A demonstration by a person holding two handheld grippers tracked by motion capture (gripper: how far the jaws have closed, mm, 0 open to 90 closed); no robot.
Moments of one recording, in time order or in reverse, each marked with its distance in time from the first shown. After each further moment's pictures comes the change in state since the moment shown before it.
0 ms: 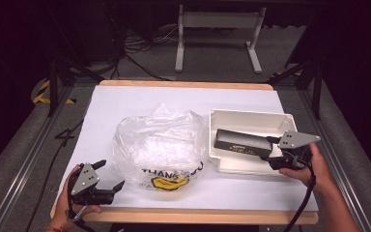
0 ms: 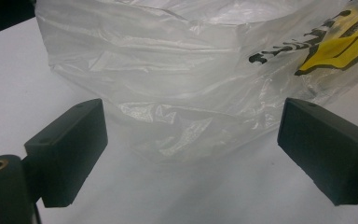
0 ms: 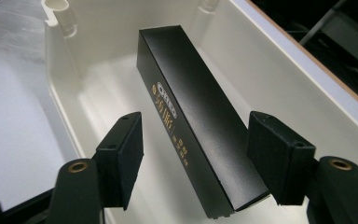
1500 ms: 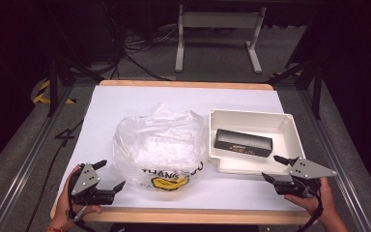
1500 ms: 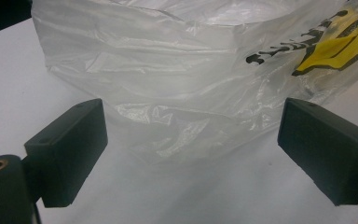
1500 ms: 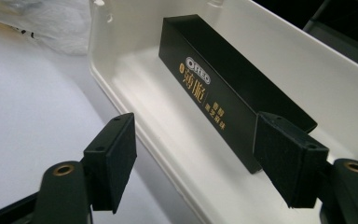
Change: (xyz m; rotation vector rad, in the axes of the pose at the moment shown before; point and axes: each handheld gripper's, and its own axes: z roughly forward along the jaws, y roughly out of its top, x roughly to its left) left arm -0.001 0.000 0.001 0.001 -0.004 0.001; right arm 0.046 -0.053 -0.022 -0.120 -0.047 0.096
